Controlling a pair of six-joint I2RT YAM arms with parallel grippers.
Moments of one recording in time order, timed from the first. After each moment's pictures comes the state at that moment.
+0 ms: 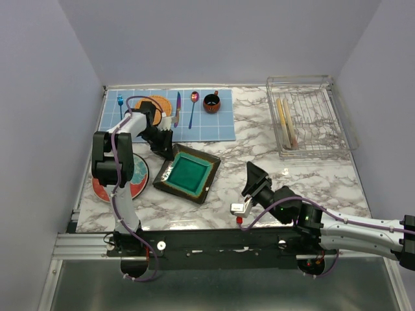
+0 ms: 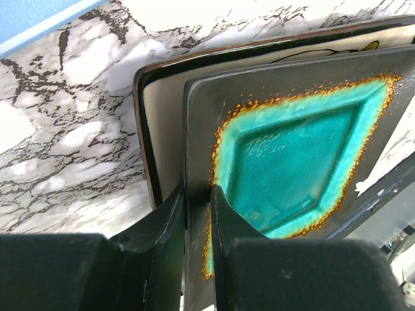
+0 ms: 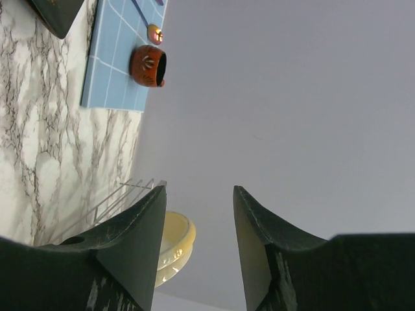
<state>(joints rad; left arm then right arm) -0.07 2.01 1.45 -0.92 0.55 0.19 1.18 0.74 0.30 0.28 0.48 -1.68</state>
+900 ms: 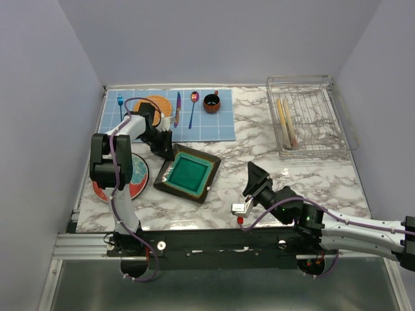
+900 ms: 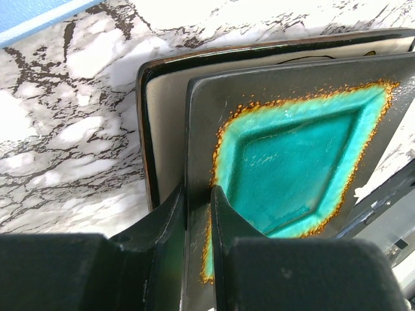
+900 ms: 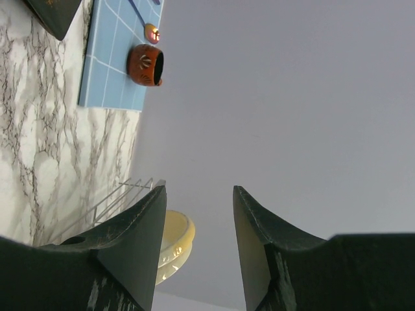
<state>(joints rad) -0.06 1.97 1.39 -0.85 0.55 0.13 1.18 0.72 0.29 0.28 0.48 -1.68</state>
